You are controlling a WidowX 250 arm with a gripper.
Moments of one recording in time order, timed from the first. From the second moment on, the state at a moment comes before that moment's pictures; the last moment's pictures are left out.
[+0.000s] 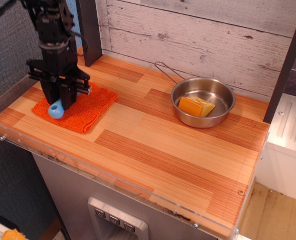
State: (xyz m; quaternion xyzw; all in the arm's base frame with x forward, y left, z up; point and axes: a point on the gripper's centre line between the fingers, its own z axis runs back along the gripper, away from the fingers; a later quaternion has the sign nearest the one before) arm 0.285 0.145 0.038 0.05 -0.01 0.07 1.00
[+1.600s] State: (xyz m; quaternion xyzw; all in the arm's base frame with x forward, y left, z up) arm 0.264 -0.128 0.024 0.02 -0.02 -0.02 1.00
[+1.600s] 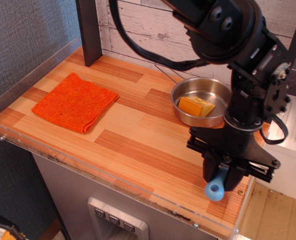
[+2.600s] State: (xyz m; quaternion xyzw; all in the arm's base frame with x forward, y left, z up) arm 0.264 -0.086 0.017 0.04 0.00 0.01 1.00
